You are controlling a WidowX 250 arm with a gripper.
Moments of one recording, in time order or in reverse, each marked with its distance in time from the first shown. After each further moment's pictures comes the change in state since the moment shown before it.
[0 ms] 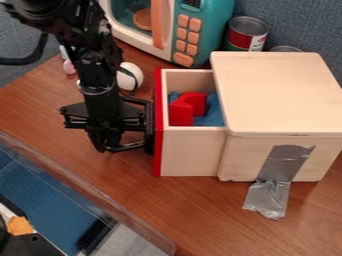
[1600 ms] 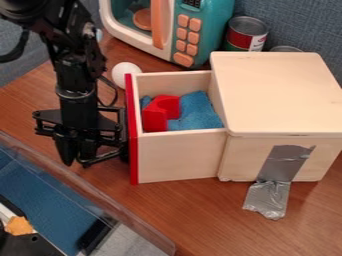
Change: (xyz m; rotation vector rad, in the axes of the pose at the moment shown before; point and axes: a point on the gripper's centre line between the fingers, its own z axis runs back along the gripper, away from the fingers) arm -0.016 0.023 0.004 0.112 0.099 -0.078
